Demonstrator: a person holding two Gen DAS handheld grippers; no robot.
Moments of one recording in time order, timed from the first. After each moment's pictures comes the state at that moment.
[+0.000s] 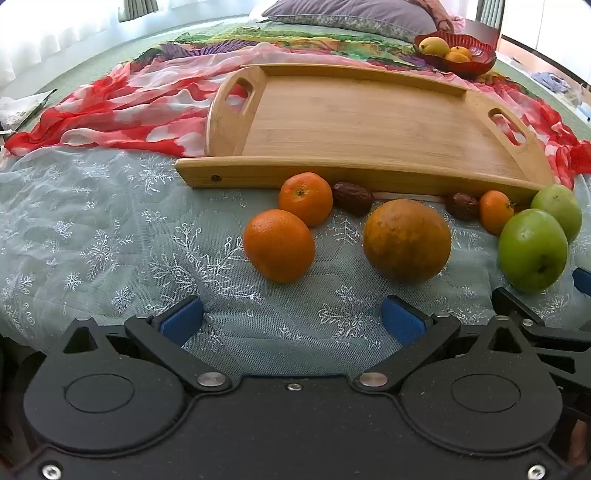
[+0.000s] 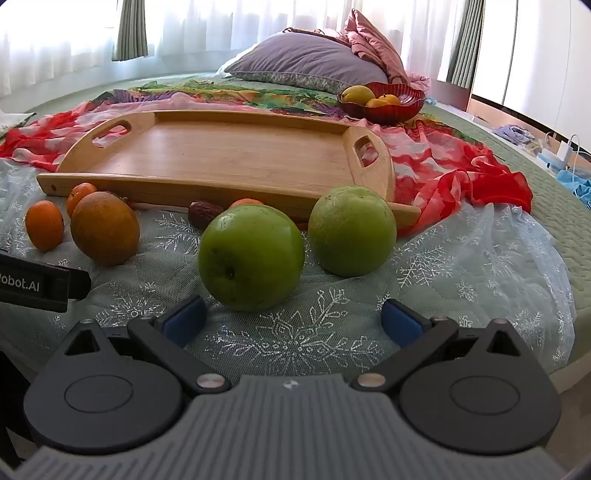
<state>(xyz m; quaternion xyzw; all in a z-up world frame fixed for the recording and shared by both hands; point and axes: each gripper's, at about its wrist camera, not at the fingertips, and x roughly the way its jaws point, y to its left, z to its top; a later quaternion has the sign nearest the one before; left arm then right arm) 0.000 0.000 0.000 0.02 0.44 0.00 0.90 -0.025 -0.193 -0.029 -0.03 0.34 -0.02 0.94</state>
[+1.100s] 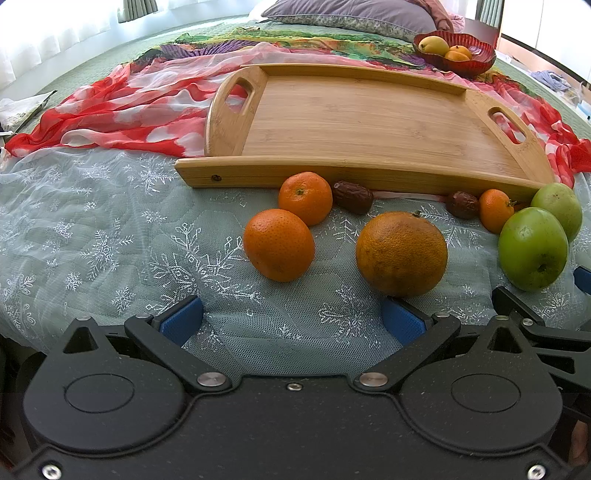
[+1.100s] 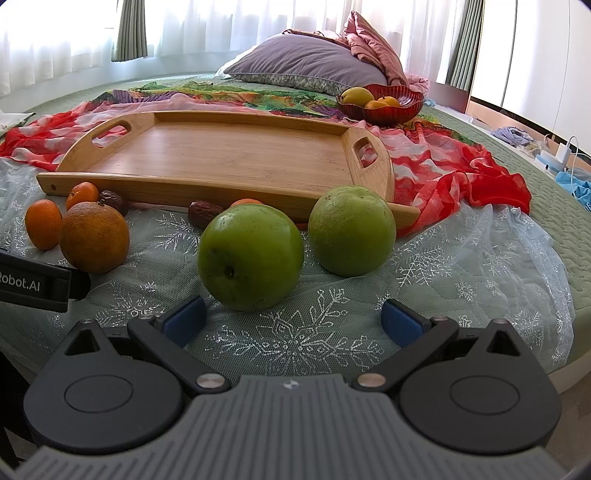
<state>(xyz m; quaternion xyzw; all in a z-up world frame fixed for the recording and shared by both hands) -0.001 0.000 0.000 0.02 0.44 -0.01 0.90 -0.026 -0.192 -0.029 -0.03 0.34 -0.02 0.94</state>
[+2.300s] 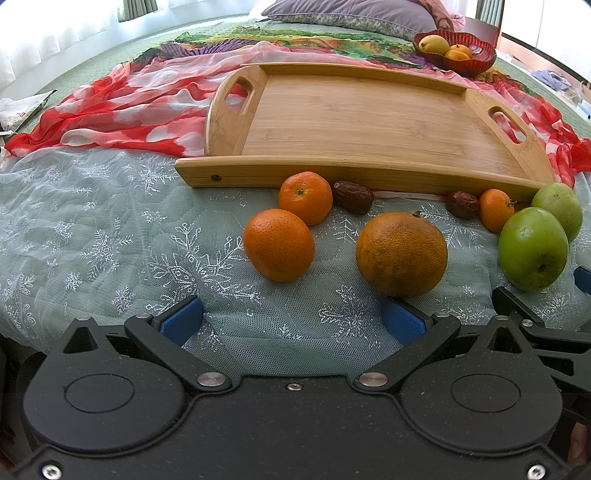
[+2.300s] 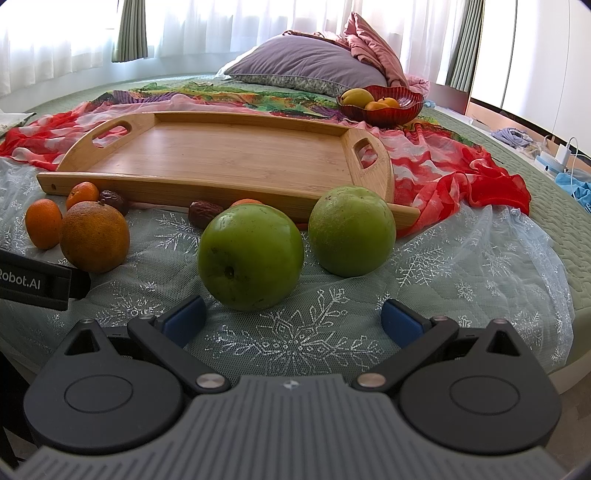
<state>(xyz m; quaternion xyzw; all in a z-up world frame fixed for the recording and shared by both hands) -0.001 0.000 0.000 0.02 0.44 -0.01 0.90 -0.027 -0.191 -0.029 -0.03 0.33 -0.02 0.94</state>
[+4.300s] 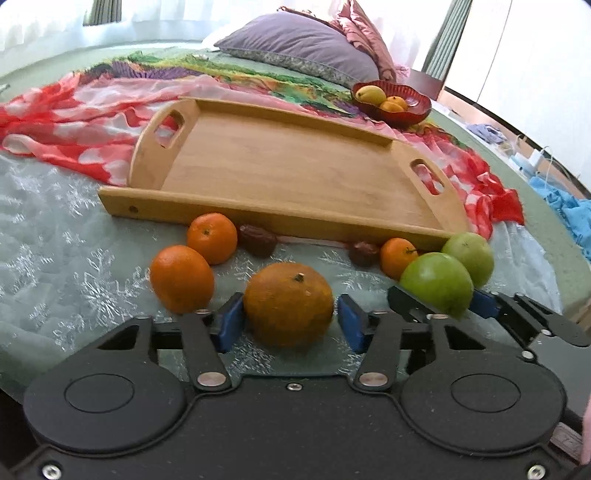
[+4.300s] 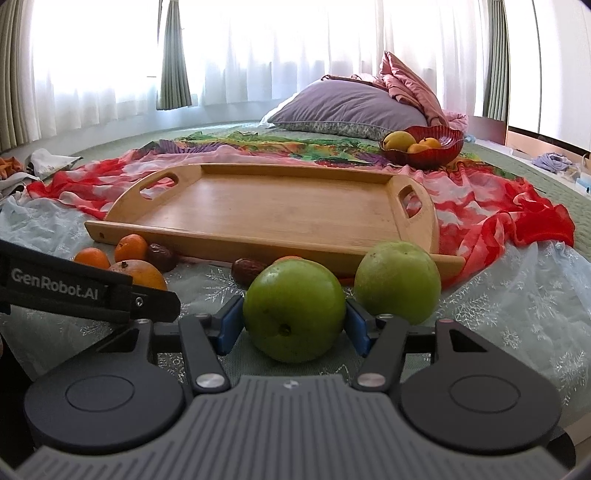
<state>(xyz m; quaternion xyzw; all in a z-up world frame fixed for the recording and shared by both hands) -0.006 -0.014 0.011 -0.06 0.38 -0.11 0.92 -0.026 -0.194 -0.022 0.01 0.26 0.06 0.96</state>
